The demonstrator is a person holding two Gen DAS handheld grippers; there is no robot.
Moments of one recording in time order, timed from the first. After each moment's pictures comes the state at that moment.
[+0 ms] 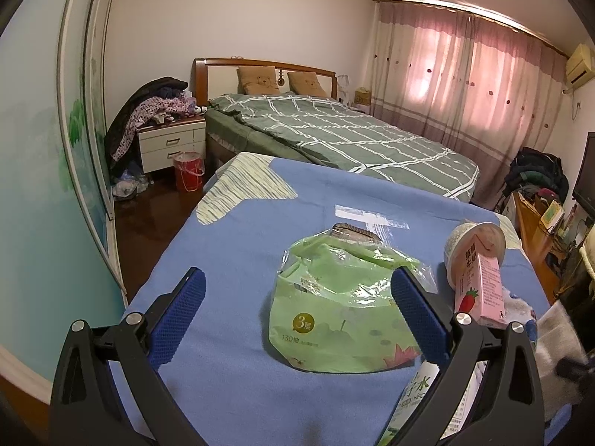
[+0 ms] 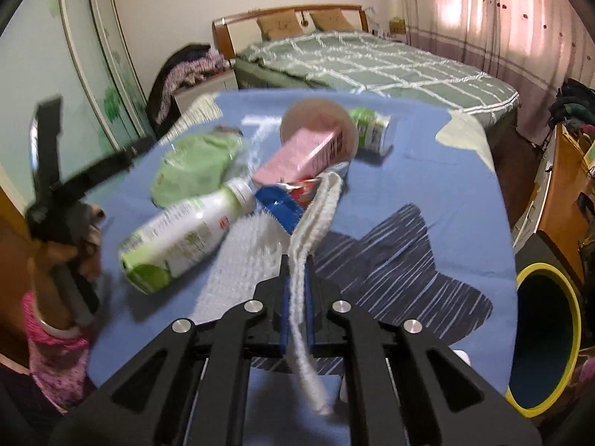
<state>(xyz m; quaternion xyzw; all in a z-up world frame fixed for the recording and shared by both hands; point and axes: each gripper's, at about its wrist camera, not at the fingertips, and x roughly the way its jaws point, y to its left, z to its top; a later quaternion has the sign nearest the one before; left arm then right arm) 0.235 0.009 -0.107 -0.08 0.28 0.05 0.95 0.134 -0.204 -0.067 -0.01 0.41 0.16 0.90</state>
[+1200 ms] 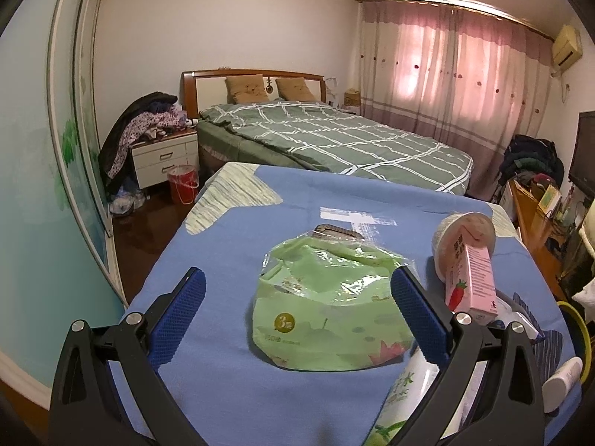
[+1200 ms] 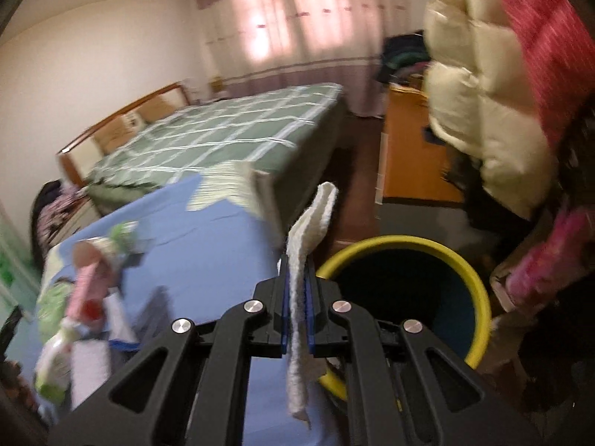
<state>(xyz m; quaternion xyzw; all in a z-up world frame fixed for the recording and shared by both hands) 0.230 -0.011 -0.104 -0.05 0.27 0.03 0.96 0.107 -0.416 -0.061 0.16 0.30 -0.16 0.93</state>
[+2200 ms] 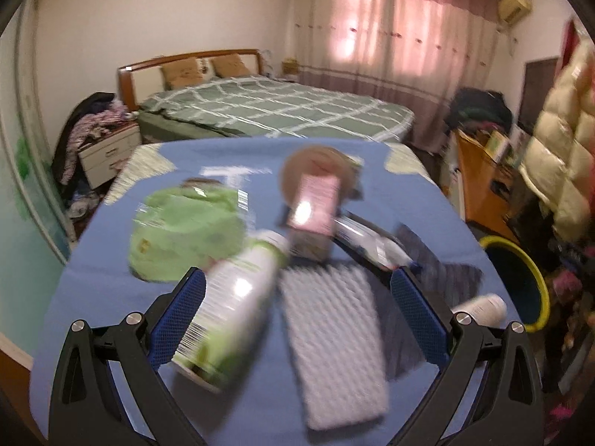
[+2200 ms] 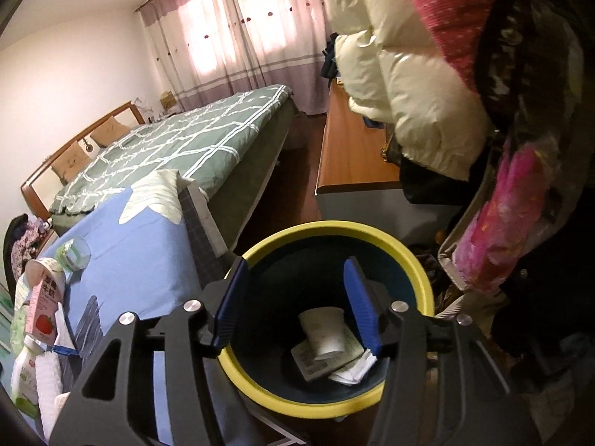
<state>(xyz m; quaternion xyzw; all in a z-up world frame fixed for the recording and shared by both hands) 0.151 -0.149 -0.088 0.00 0.33 -0.08 0.94 0.072 -0.478 -0.092 0.19 0.29 -0.24 0.91</state>
